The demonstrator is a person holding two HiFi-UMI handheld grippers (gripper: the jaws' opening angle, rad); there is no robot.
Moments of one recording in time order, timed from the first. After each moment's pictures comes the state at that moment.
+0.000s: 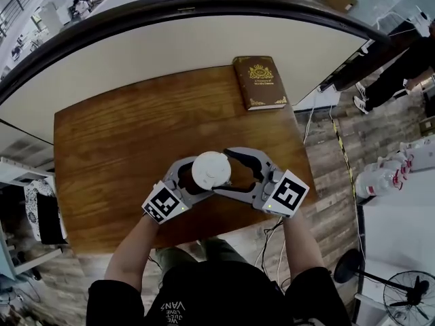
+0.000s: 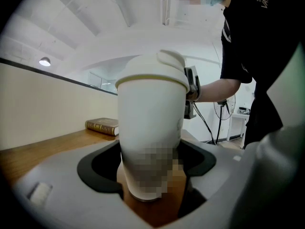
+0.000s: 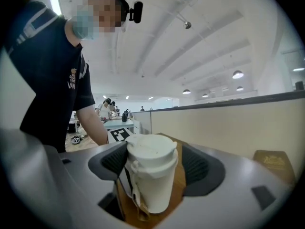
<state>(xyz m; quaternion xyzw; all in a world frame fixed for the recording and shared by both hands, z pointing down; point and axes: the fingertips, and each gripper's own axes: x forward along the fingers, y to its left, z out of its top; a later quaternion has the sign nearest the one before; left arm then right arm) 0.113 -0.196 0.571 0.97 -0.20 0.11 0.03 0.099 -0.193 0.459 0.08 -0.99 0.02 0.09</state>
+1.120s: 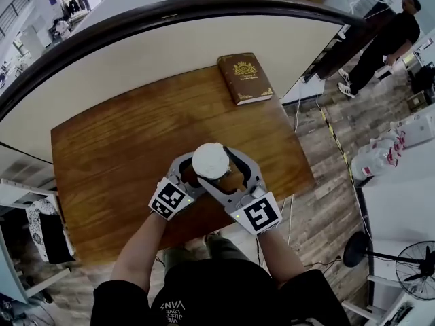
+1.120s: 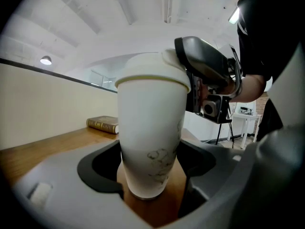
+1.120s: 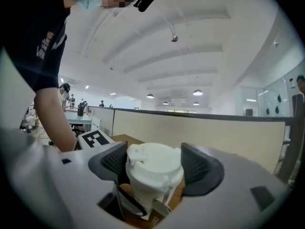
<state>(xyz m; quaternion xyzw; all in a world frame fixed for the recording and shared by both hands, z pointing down) 0.114 -0.195 0.575 0.97 -0.21 0.13 0.04 0.084 -0.187 0.448 0.35 -0.93 -0.04 0.10</state>
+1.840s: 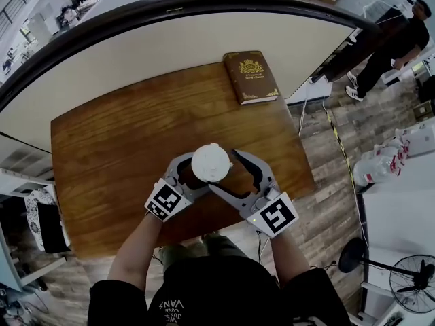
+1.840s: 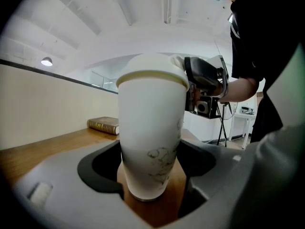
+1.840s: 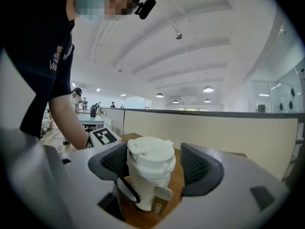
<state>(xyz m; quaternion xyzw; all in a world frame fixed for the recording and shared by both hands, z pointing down) 0.116 -0.197 0.574 0.97 -0.22 0.12 0.04 0.109 -0.184 0.449 0.28 -0.95 -0.02 0.10</state>
